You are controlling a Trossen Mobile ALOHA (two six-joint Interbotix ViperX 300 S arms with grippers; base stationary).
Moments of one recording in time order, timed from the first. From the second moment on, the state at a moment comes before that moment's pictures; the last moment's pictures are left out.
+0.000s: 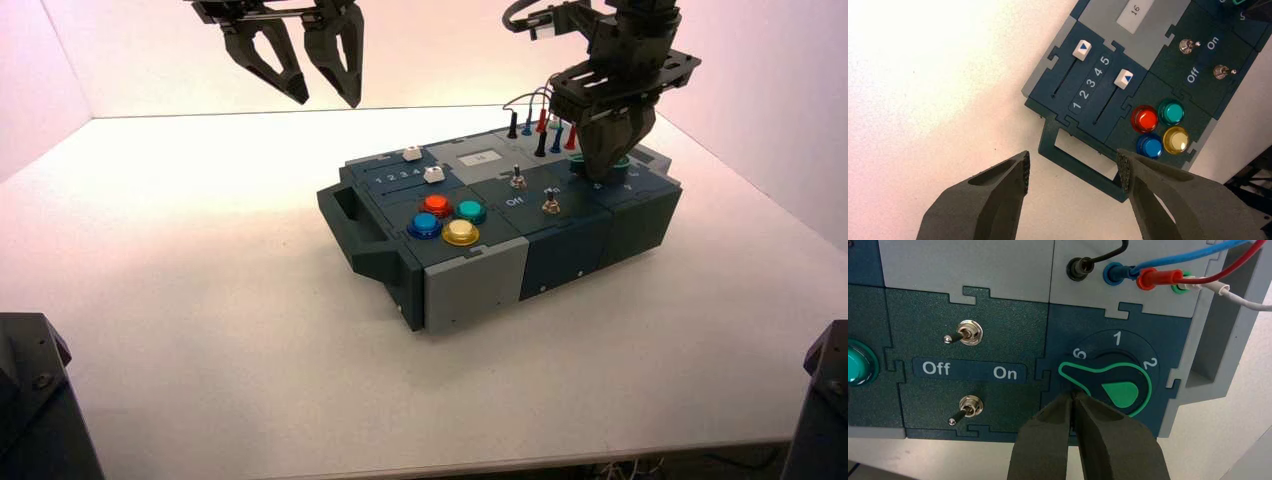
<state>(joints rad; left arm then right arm) -0.55 -0.21 0.74 -0.17 0.67 0.08 0.42 0.02 0.73 -0.12 0.71 -0.04</state>
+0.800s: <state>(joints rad) -0.55 -0.21 0.74 -0.17 0.67 0.08 0.44 -0.01 0.73 -0.12 0.69 -0.04</state>
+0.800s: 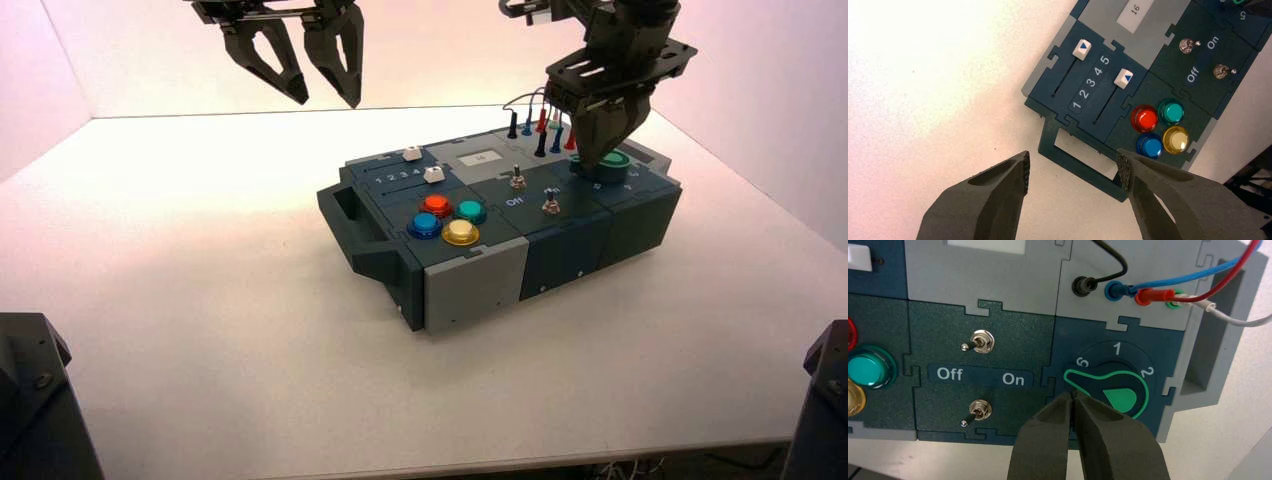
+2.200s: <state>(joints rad) -0.55 -0.22 0.75 -0.17 0.68 0.08 0.44 0.02 0.73 -0.12 0.66 -0.04</state>
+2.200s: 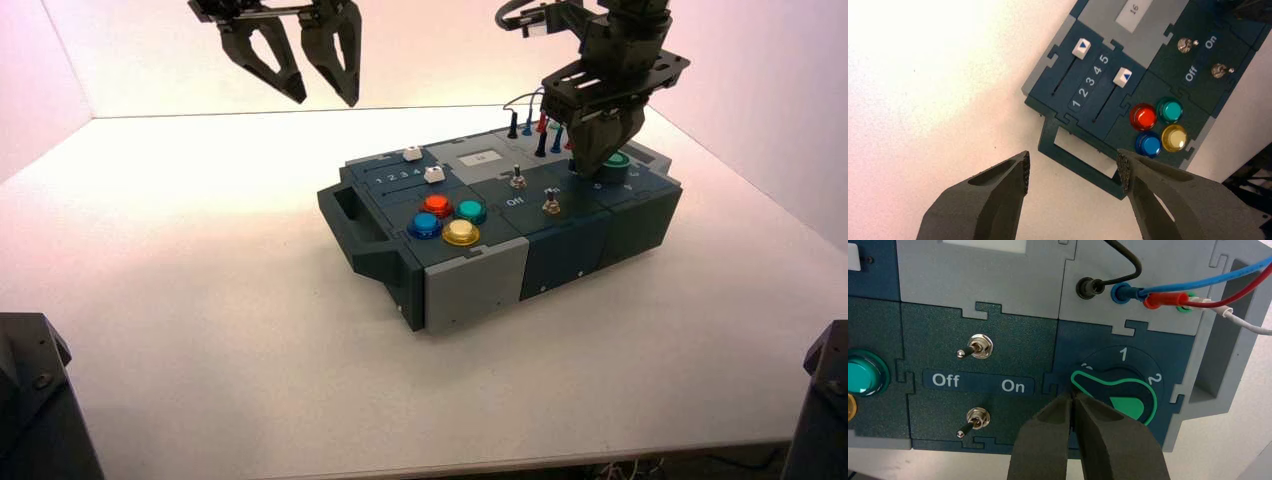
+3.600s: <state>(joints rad) -0.55 -0.24 0.77 -0.17 0.69 0.08 0.52 0.00 0.71 -0.12 0.71 -0.04</state>
